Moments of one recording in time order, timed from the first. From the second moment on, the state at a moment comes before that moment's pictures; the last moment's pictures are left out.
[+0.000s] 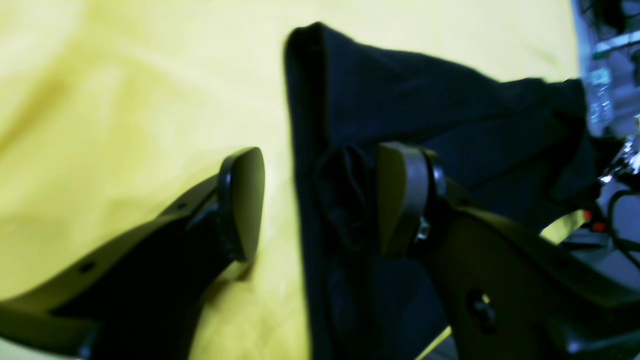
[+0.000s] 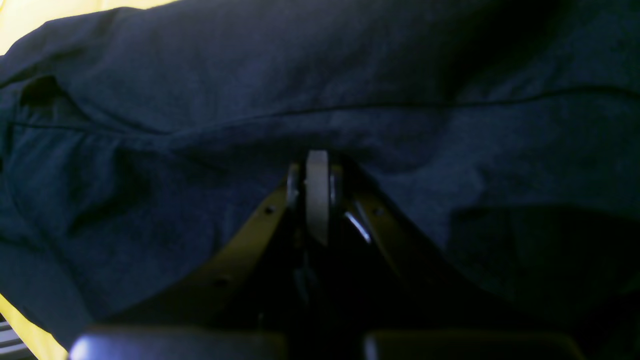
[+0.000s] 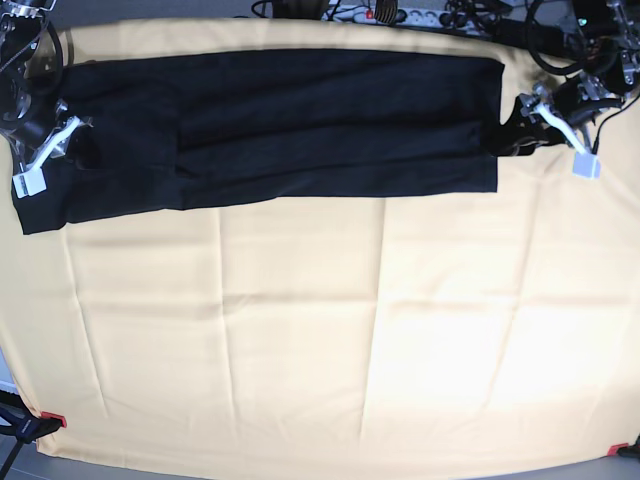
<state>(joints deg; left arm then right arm) 22.3 -21.7 -32.4 93.5 -72.4 -32.4 64.0 -16.8 25.5 32.2 85.1 50.7 41.1 -60.9</state>
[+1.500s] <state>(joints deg) 17.7 -21.1 -30.4 93.5 -75.9 -36.1 65.4 -10.8 29.1 43.4 84.8 74.3 40.9 -75.8</state>
